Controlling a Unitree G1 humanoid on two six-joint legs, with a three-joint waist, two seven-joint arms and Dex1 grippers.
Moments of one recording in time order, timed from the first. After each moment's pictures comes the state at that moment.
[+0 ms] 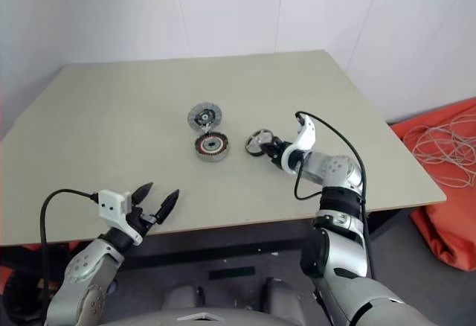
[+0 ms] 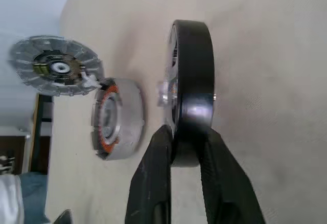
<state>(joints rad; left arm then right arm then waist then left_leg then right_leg) 0.30 0.23 0.10 -0.25 -0.37 0.10 -0.46 -0.72 -0.07 -0.54 0.42 0.58 1.17 0.14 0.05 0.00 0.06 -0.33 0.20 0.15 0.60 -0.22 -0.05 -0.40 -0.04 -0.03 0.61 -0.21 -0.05</state>
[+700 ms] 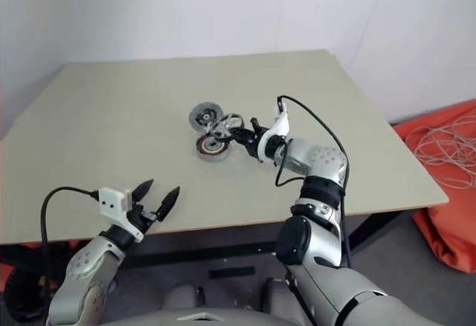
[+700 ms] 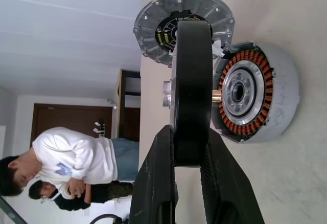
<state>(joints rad) 0.28 0.23 0.11 -0.25 -0.37 0.10 -0.46 -0.84 0.11 -0.77 0.38 0.87 1.38 -0.10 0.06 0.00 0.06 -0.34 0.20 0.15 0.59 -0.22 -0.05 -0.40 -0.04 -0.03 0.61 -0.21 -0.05</state>
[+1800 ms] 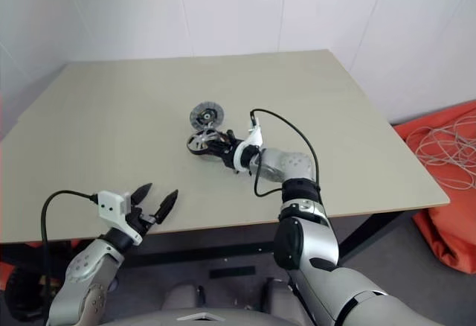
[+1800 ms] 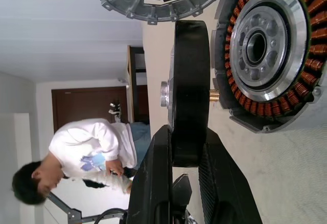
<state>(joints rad) 0.29 0.23 0.11 -0.21 -0.37 0.07 -0.48 -0.85 0.12 -0.52 0.74 0.92 1.11 0.05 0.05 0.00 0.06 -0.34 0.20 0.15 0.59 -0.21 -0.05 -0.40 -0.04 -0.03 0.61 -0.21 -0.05</state>
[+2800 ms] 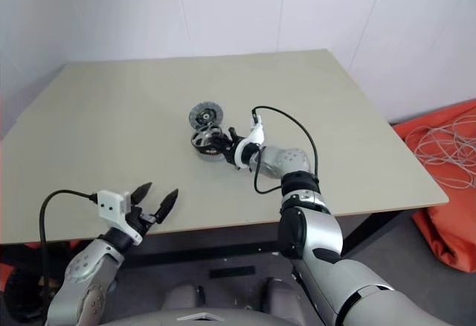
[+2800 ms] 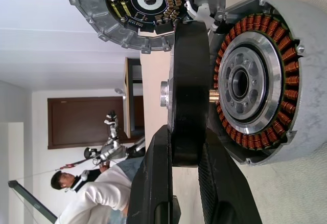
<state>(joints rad) 0.30 0.23 0.10 -0.25 -0.37 0.10 -0.45 -0.92 0.06 -0.51 0.90 0.82 0.99 0.19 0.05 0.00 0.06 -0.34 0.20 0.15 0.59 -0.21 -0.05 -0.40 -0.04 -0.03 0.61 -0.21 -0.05</state>
